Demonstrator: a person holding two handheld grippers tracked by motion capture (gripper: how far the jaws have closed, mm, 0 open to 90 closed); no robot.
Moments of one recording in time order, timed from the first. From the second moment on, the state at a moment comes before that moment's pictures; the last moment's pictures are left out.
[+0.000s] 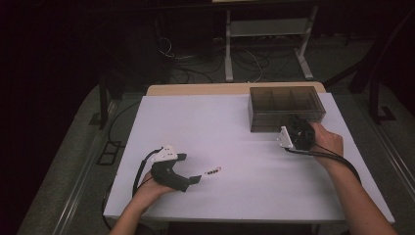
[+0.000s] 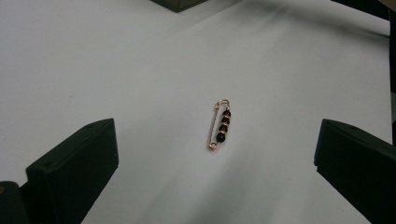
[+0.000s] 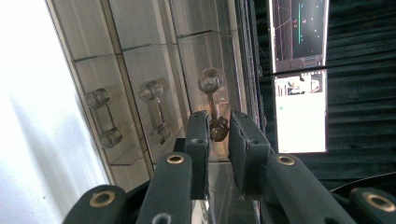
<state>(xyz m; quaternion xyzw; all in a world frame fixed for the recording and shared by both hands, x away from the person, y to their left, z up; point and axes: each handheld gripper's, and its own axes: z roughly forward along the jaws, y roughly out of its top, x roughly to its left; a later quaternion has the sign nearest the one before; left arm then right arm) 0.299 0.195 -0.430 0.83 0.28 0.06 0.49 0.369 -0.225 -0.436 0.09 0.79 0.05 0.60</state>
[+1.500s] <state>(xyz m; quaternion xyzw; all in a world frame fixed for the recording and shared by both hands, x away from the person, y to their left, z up) 0.299 0.194 -0.430 0.83 0.28 0.06 0.49 0.357 -0.225 -0.437 0.08 0.79 0.05 0.61</state>
